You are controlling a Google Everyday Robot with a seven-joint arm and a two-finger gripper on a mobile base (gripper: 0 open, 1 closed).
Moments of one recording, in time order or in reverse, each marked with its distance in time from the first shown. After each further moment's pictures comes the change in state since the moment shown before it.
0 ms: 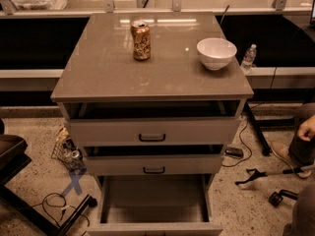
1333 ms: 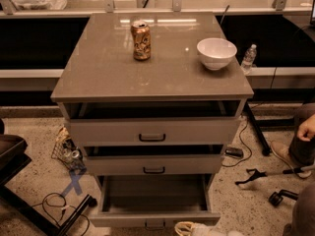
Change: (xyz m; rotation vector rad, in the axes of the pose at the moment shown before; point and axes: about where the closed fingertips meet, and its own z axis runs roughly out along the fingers) arm -0.020 -0.082 0.097 0.068 -0.138 -0.033
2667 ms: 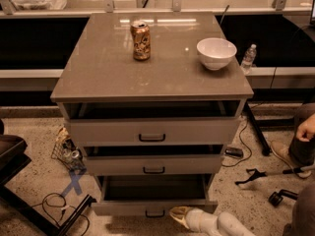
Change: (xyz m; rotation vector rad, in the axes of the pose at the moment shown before) arm -0.003 -0.055 0.049 -0.008 -0.044 -0.017
